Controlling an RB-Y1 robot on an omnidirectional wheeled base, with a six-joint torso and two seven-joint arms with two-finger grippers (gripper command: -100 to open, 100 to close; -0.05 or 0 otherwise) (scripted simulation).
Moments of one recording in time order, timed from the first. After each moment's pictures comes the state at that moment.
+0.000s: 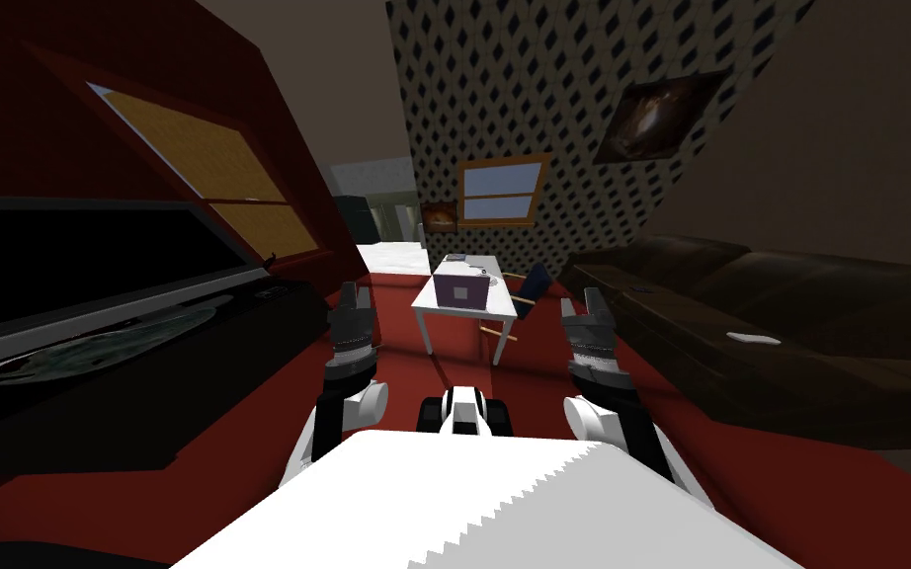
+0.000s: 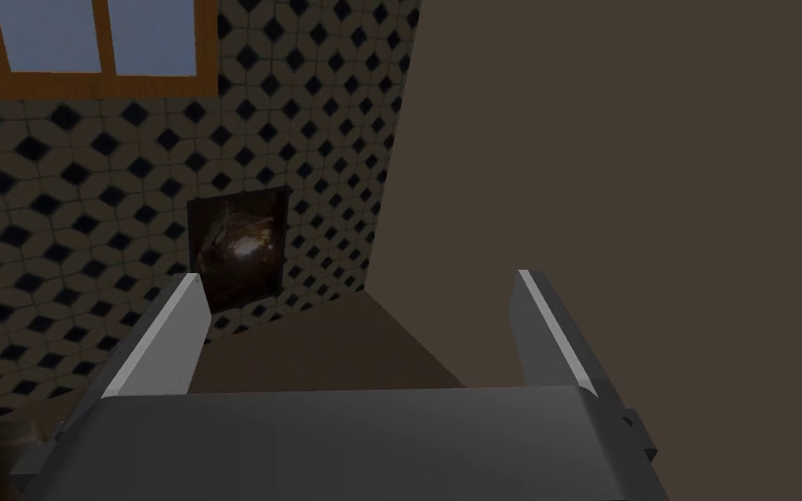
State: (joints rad) left arm 0.51 -0.03 0.00 -2.30 -0.04 -0.57 -0.12; right arm 0.53 -0.08 -0.06 -2.25 -0.03 -0.48 0.06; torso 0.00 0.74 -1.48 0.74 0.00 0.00
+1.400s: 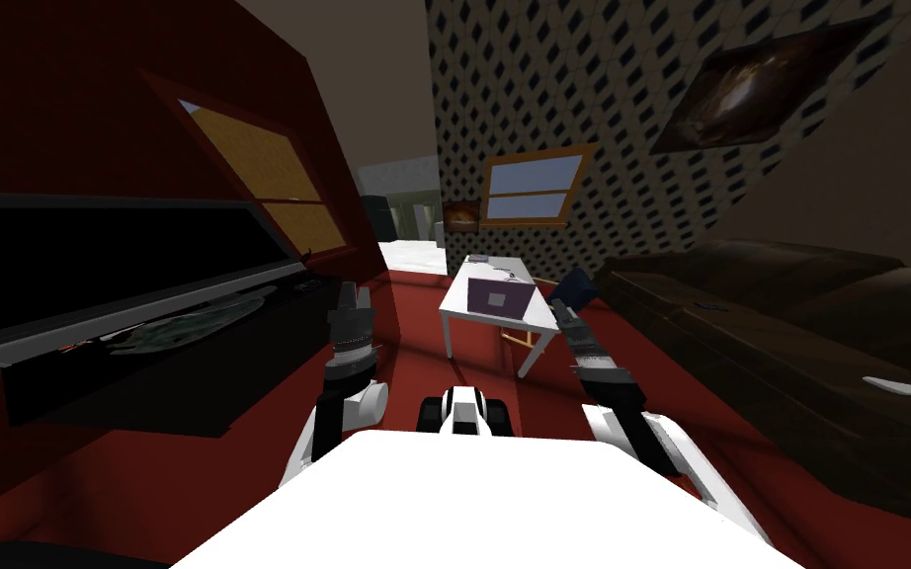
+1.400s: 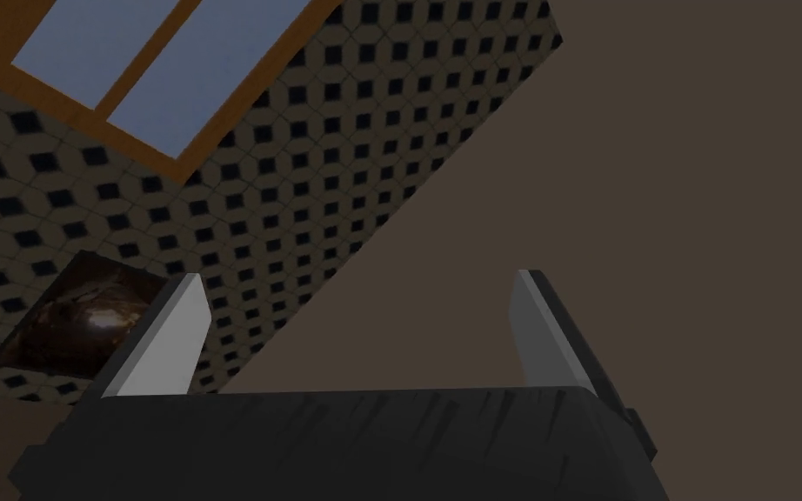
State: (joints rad) left arm 0.51 -0.03 0.00 -2.30 -0.04 -0.57 -0.12; right arm 0.54 -0.19 -0.14 -2.20 0.34 -0.32 0.23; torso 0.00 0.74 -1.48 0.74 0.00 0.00
